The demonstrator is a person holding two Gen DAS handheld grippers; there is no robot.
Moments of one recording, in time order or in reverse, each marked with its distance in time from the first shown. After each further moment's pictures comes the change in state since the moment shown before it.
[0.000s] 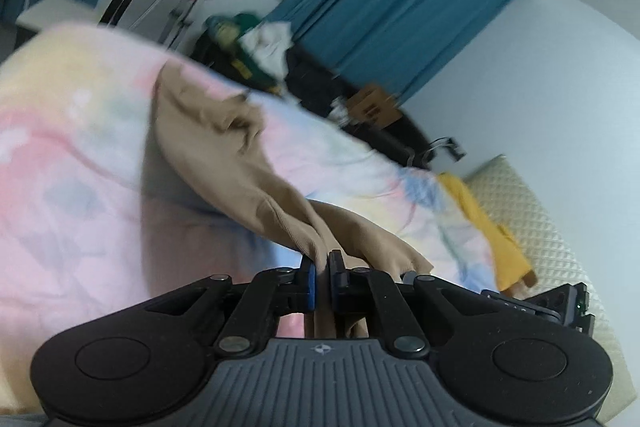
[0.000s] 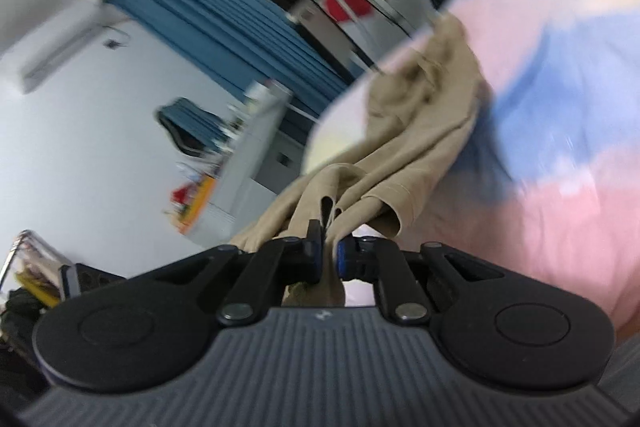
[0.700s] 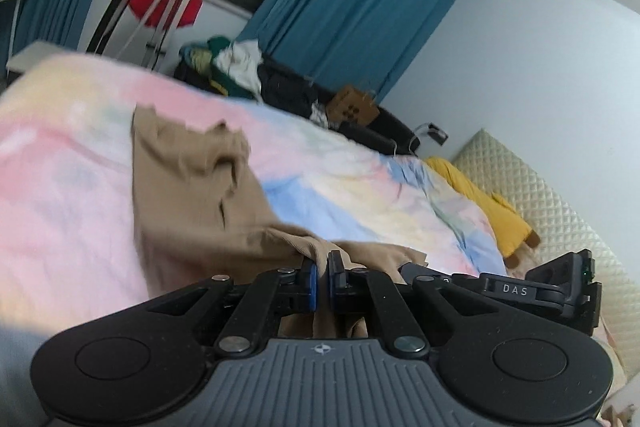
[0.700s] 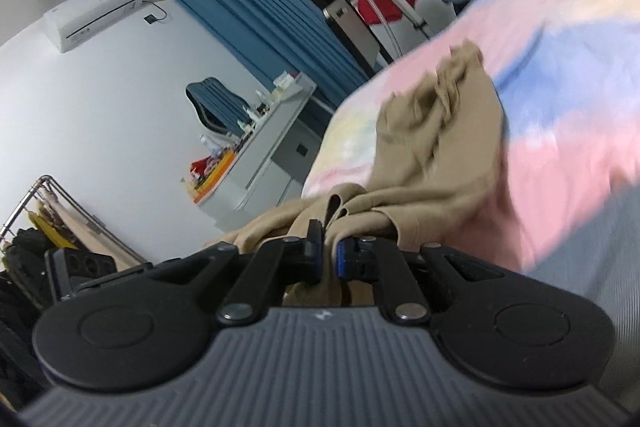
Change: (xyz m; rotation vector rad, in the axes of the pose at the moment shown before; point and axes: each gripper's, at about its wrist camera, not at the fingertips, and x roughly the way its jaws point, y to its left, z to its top) left arm -0.042 -0.031 -0.101 0.152 -0.059 0.015; right arm -0.079 -0.015 -0.060 -0.116 -0.006 0.031
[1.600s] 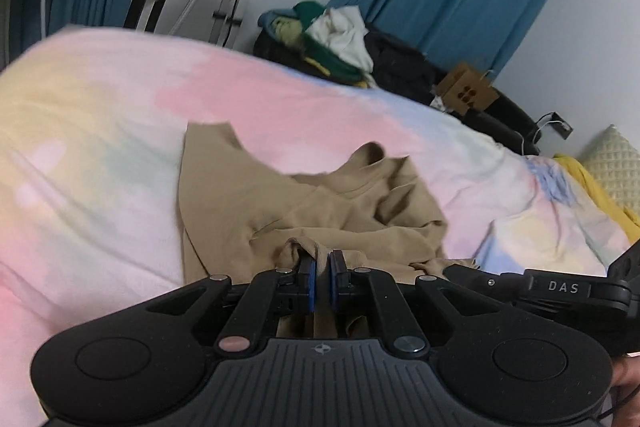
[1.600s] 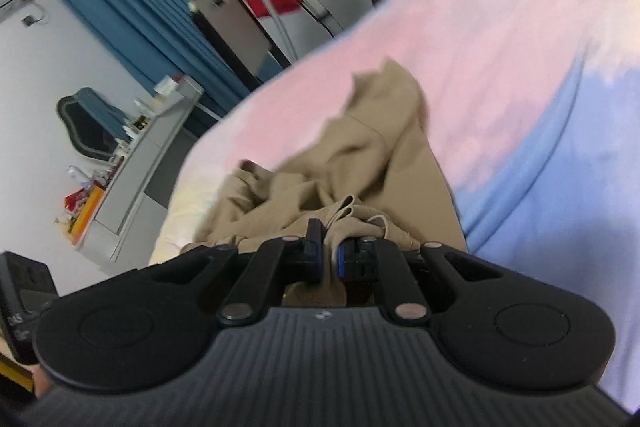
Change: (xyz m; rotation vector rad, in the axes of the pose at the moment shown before) left arm 0.343 0.227 0.149 -0.017 0.118 0.261; right arm 0.291 -0.167 0.138 0.057 0.059 -0.282
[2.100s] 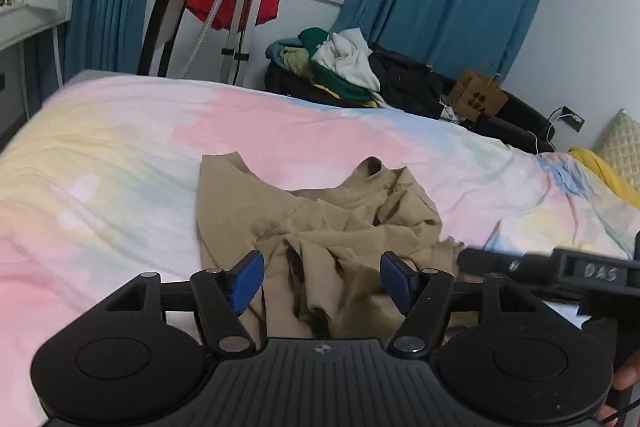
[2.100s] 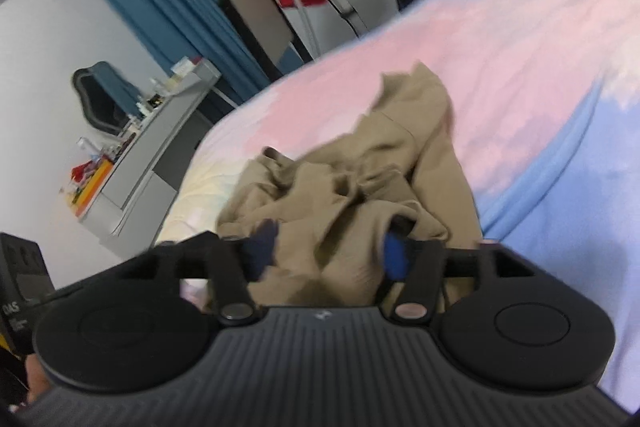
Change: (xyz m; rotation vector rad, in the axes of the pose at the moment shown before) left arm -0.056 -0.034 -0.023 0.102 -0.087 0.097; right arm -0.029 0.026 -0.009 -0.128 -0.010 0.029
